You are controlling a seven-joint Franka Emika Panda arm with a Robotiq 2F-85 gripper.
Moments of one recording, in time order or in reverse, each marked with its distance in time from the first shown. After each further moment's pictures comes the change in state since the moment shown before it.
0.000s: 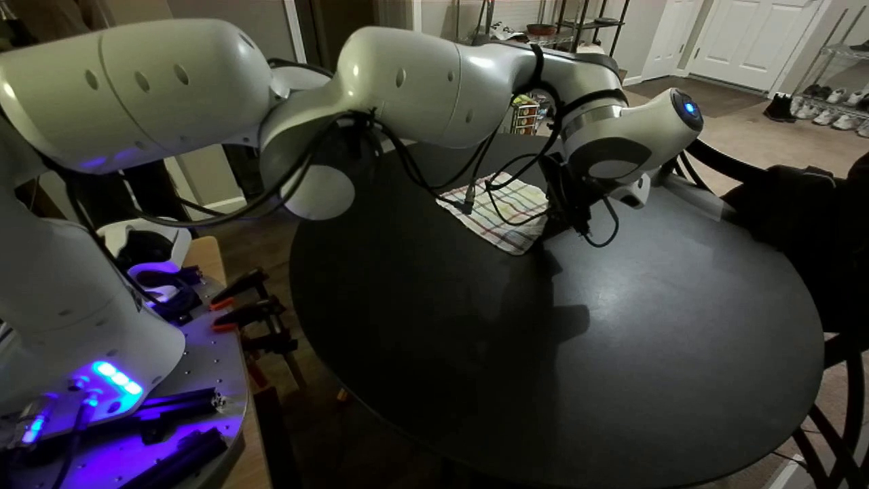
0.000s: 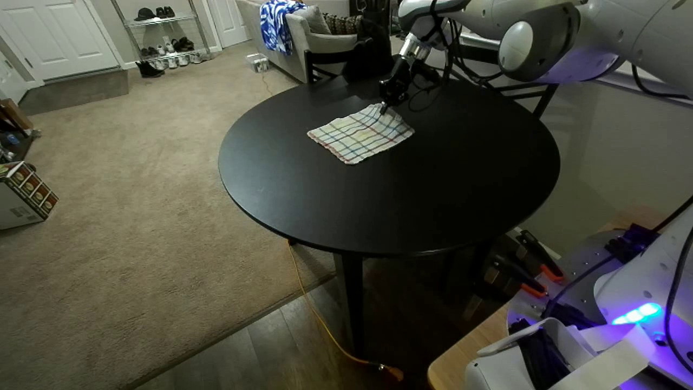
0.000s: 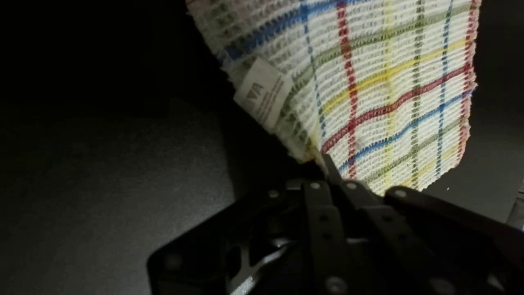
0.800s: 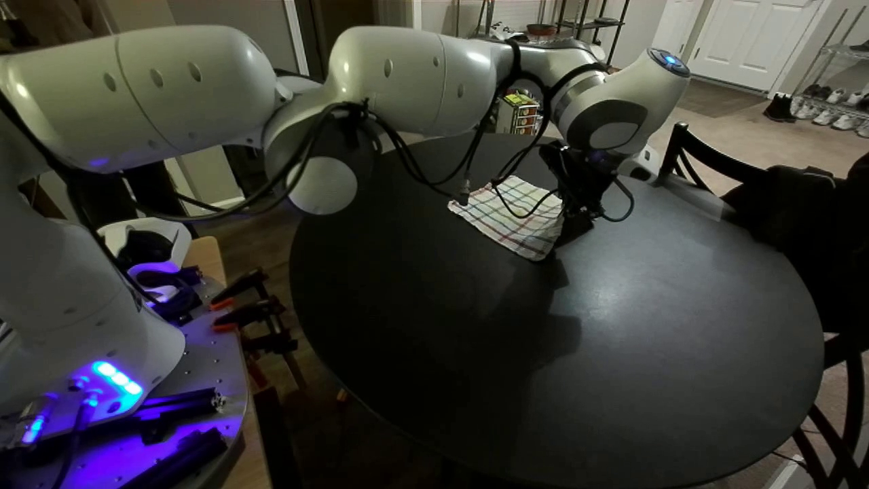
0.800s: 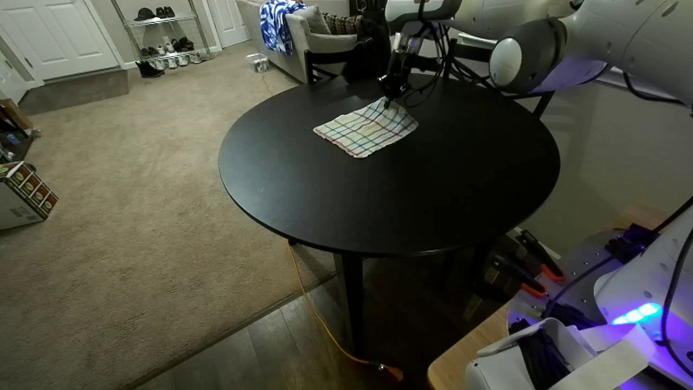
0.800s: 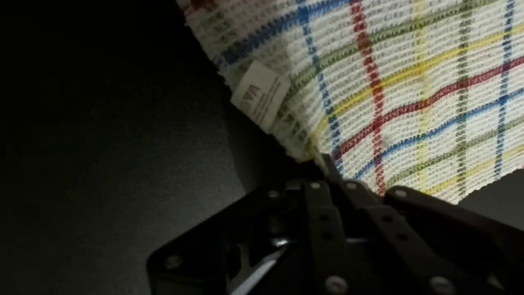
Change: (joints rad) arm 0.073 0.030 -0.091 0.123 -0.163 0.037 0.116
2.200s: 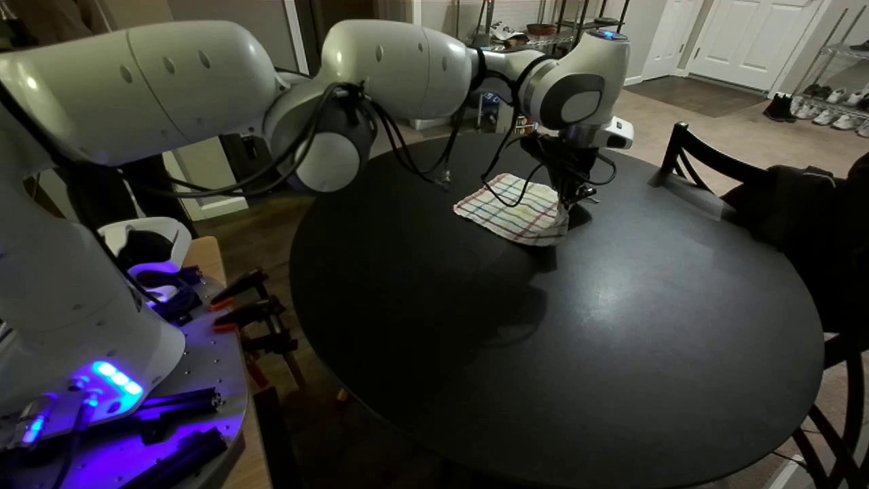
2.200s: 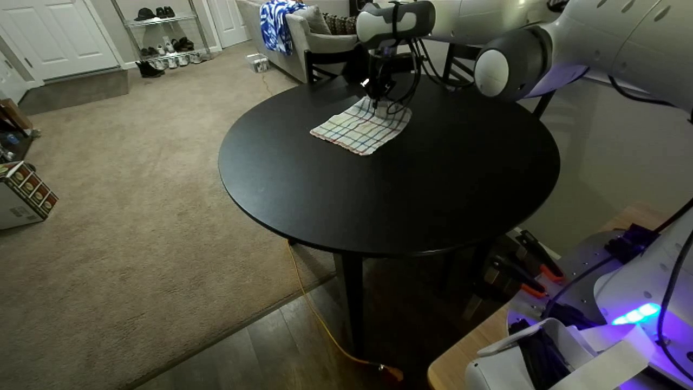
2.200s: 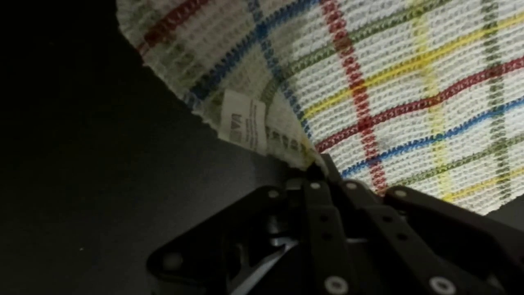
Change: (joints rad) arm 0.133 0.000 -0.069 0.000 -0.178 0.120 0.122
